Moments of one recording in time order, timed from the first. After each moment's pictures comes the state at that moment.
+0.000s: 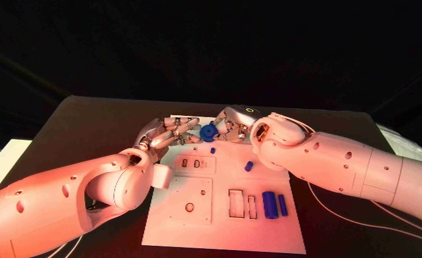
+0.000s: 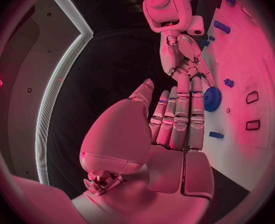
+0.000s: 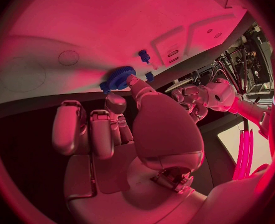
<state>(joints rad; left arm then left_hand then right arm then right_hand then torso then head) 1.15 -0.90 0.00 1.72 -0.01 -0.44 0.41 1.40 0.02 0.07 0.09 0.14 0.95 0.23 0.07 0.07 1.01 0.17 0.13 0.07 1.15 0.09 0.42 0.36 0.16 0.98 0.20 0.33 0.14 1.24 -0.53 0.00 1.31 -1.57 -0.31 -0.19 1.23 -0.10 0.20 0.09 0.23 0.94 0.15 0.07 0.07 1.28 0.06 1.03 1.09 1.46 -0.02 1.48 1.31 0.10 1.39 0.08 1.38 1.14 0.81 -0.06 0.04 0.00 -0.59</state>
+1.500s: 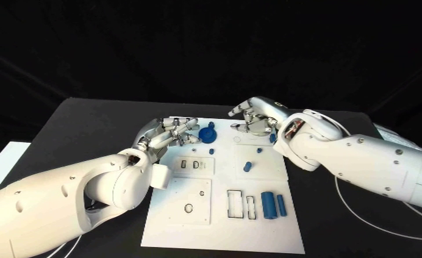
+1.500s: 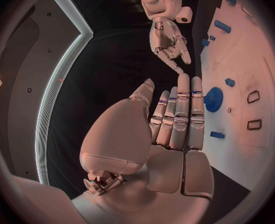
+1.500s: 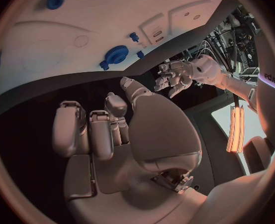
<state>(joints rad) 1.15 -0.90 0.00 1.71 0.00 -0.44 0.41 1.41 0.03 0.07 0.09 0.14 0.95 0.23 0.07 0.07 1.01 0.17 0.13 0.07 1.14 0.10 0.42 0.37 0.16 0.98 0.20 0.33 0.14 1.26 -0.75 0.01 1.44 -1.34 -0.41 0.03 1.32 -0.08 0.23 0.06 0.33 0.94 0.16 0.07 0.07 1.29 0.06 1.06 1.13 1.47 -0.02 1.49 1.31 0.10 1.39 0.09 1.39 1.16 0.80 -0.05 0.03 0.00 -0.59</state>
